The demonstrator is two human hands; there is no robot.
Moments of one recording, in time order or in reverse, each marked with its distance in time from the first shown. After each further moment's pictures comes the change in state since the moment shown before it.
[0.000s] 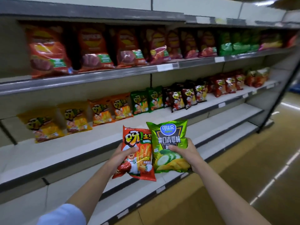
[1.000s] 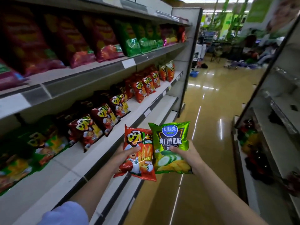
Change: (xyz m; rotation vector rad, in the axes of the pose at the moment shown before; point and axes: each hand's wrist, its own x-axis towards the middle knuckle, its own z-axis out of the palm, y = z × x) left_hand 0.359 0.083 0.342 0.169 -0.610 -0.057; right_hand 0.209 0.003 -0.298 0.133 0.575 0.085
